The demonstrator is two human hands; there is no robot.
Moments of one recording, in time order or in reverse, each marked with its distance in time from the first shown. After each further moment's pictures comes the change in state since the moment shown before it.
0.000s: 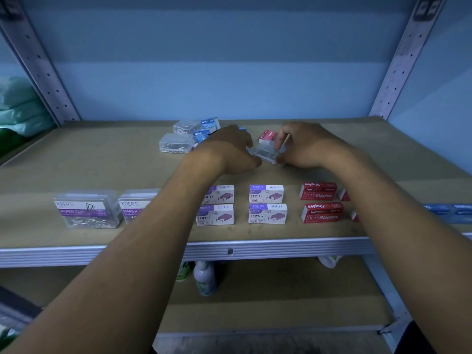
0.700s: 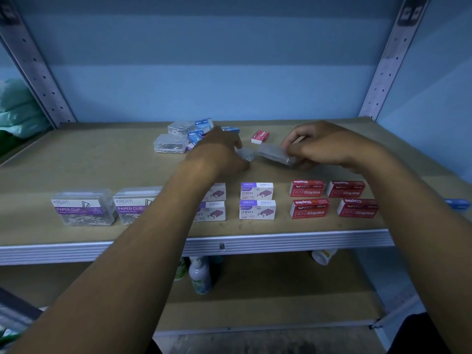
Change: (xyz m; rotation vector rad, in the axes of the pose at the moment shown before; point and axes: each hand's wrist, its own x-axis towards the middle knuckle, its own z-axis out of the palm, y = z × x) left_hand -0.014 0.004 0.003 -0.116 0.091 -0.111; right_hand -0.021 0.036 -0.023 0.372 -0.101 0.029
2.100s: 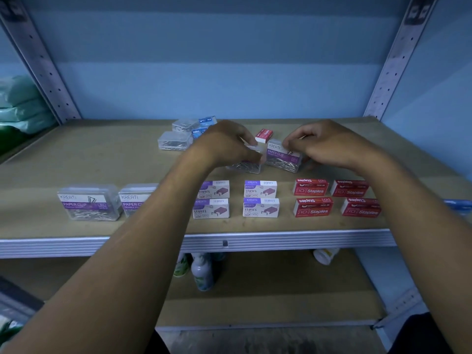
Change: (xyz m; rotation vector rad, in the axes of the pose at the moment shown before) left_hand -0.003 0.001 -0.011 -0.327 -0.063 0.011; right_hand -0.008 -0.004 0.005 -0.025 0.061 -0.014
